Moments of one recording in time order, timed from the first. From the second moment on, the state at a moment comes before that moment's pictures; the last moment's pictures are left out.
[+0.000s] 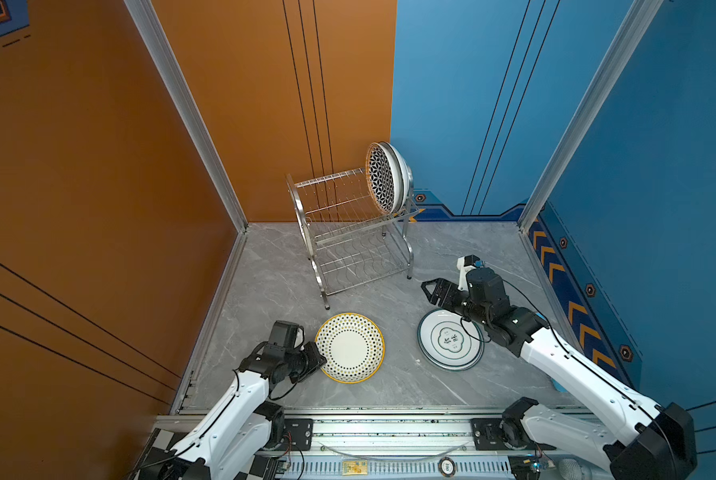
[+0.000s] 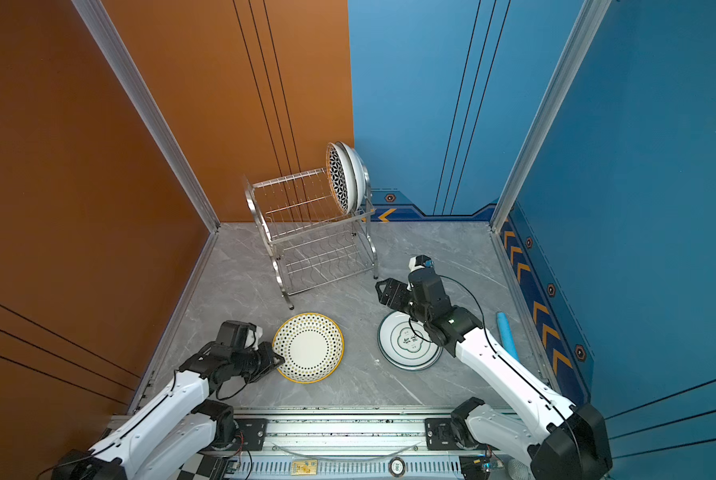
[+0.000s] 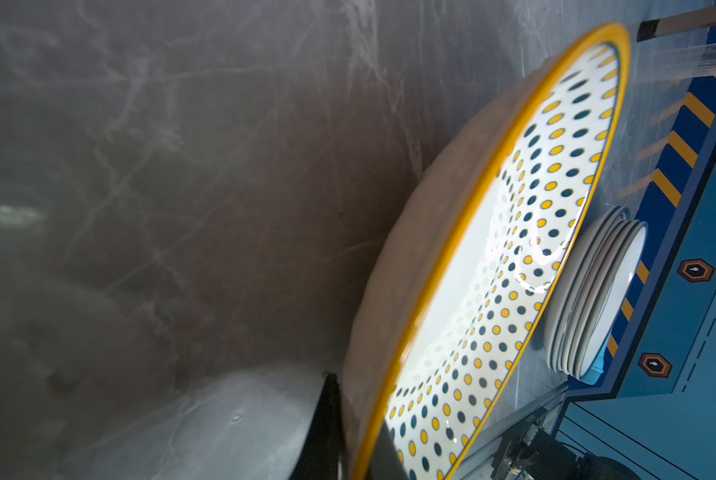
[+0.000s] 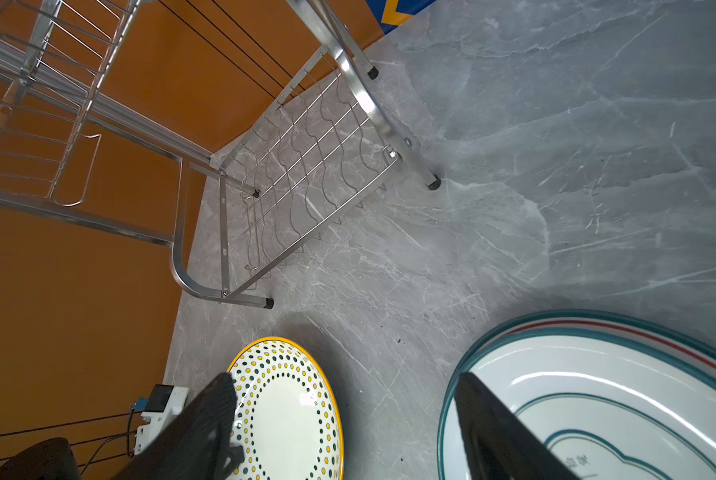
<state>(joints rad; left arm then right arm) -0.23 0.84 0.32 -0.51 0.41 -0.83 0.53 1.08 0.85 -0.33 -0.03 0.78</state>
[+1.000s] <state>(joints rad) -0.17 0.81 0.33 -0.55 0.33 -0.81 0.53 1.09 1.00 -0.48 -0.03 0.68</state>
